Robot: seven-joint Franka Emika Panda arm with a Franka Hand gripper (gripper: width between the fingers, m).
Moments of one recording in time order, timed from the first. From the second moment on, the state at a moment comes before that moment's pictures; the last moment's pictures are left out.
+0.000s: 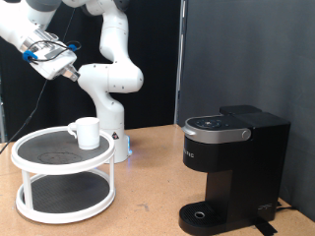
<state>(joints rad) -0.43 -0.63 -0.56 -2.51 0.47 1.54 1.92</state>
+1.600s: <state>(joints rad) -0.43 -0.55 -0.60 -2.74 0.38 1.91 1.69</state>
